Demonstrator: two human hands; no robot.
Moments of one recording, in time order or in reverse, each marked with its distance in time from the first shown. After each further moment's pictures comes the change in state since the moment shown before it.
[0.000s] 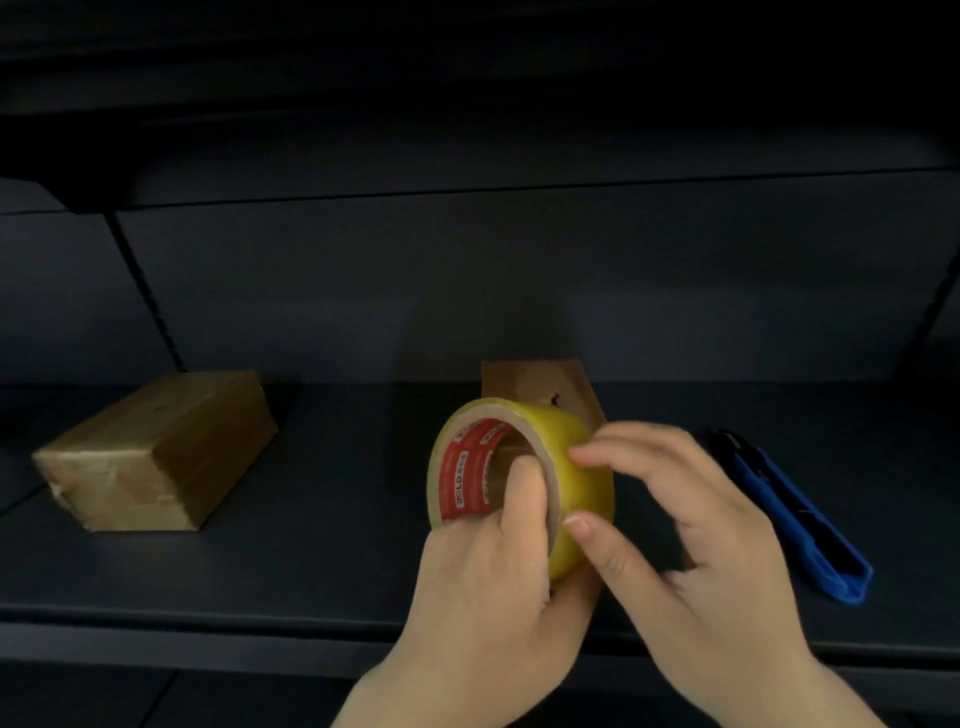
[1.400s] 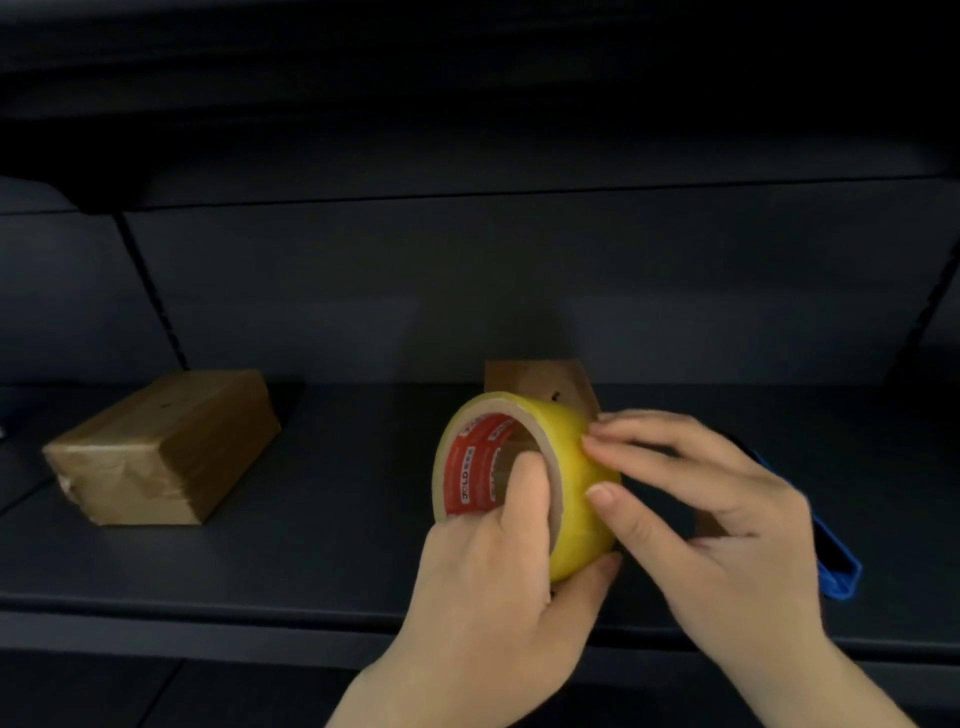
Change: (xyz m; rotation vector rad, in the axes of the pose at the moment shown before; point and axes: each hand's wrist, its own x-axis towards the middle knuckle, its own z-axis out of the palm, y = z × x) left_hand -0.003 0.010 -0.003 -0.054 0.030 -0.052; right_hand 0.006 0.005 -0.007 0.164 0.105 -0.009
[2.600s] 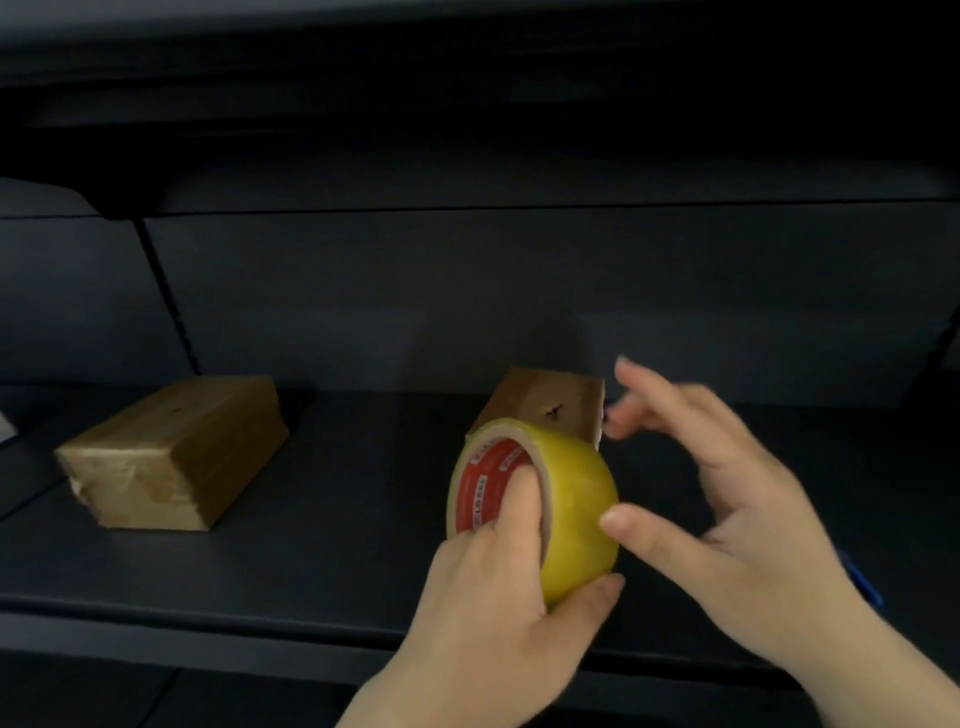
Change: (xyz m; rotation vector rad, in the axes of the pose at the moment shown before) left_hand 0.000 -0.010 0.000 -0.243 -0.124 -0.252; right_hand 0.021 0.000 -0.016 -0.020 -0.293 0.049
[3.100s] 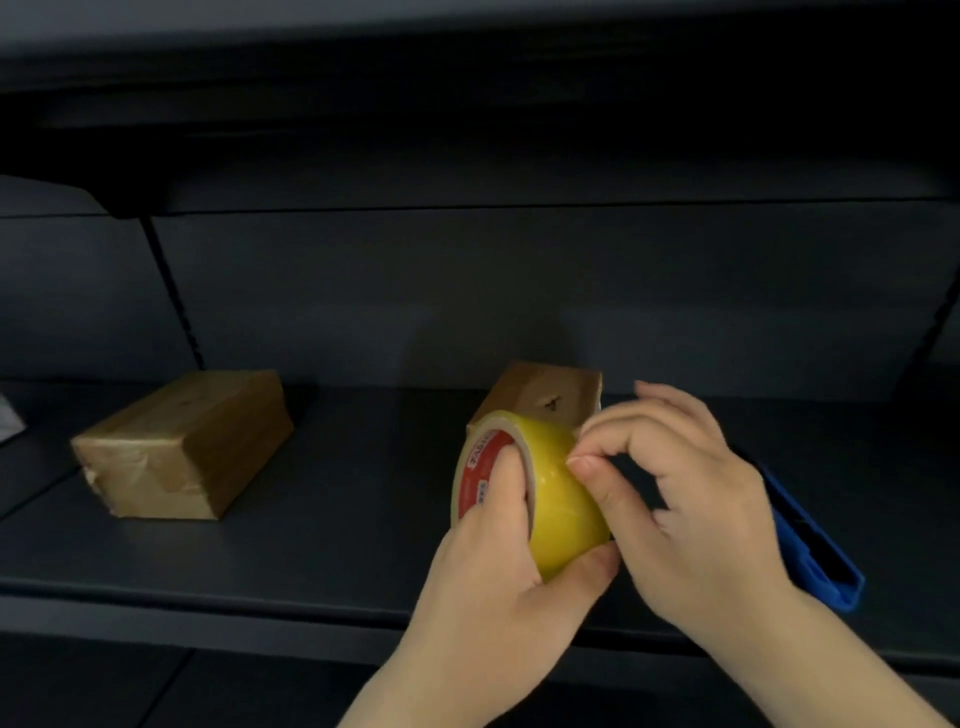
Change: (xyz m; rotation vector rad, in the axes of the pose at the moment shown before) left_hand -0.002 0.010 -0.004 -0.248 0.061 -0.134; right_hand 0.004 -0.015 0.021 -0.355 0.205 -0.172
